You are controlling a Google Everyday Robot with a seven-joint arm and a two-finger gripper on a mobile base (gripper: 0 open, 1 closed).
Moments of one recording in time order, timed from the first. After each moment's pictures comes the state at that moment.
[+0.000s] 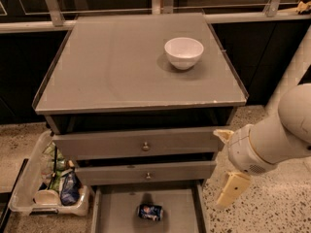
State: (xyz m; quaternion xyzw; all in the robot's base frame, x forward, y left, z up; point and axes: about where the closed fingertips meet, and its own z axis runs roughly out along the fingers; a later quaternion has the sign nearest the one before) arm 0.392 -0.163 0.757 -0.61 0.76 0.10 0.21
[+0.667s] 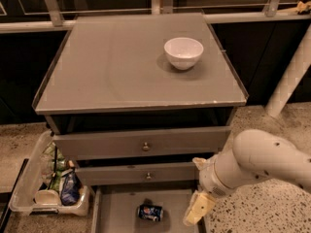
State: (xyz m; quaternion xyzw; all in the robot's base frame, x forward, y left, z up) arm 0.391 -0.117 0.637 -0.57 0.79 0.16 0.19
